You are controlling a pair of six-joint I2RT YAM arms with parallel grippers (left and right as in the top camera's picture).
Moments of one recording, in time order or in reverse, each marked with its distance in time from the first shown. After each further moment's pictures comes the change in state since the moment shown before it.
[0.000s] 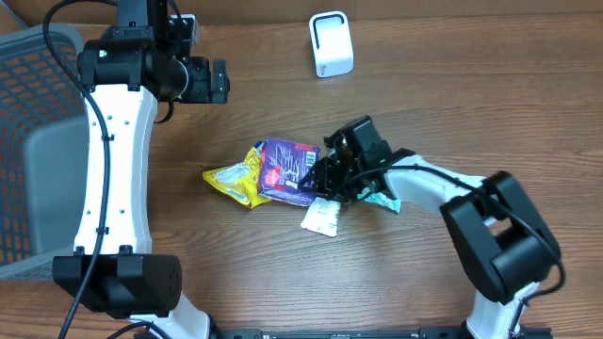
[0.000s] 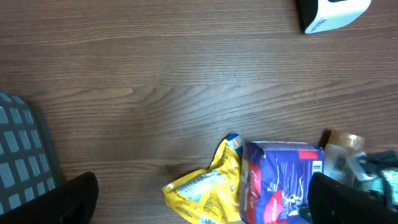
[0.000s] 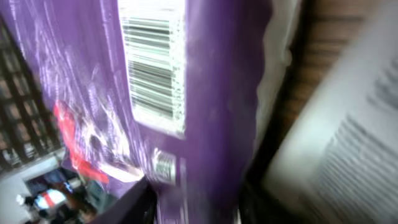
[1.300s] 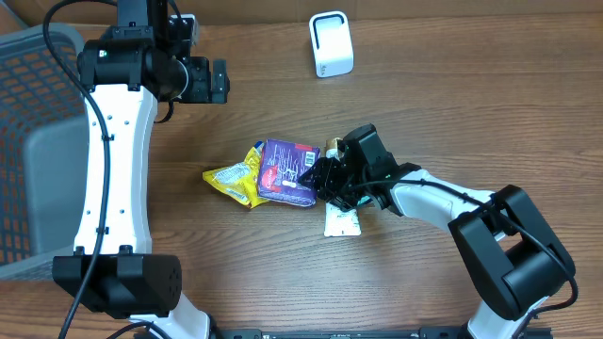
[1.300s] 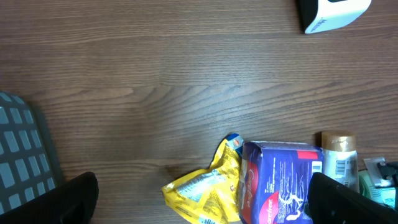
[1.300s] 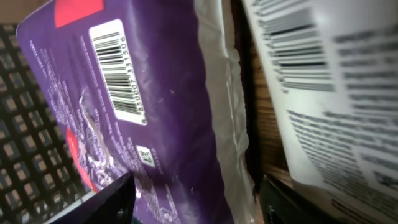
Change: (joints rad) left arm 0.000 0.000 0.000 0.000 0.000 0.000; right arm 0.040 -0.069 -0.131 0.206 0.146 0.350
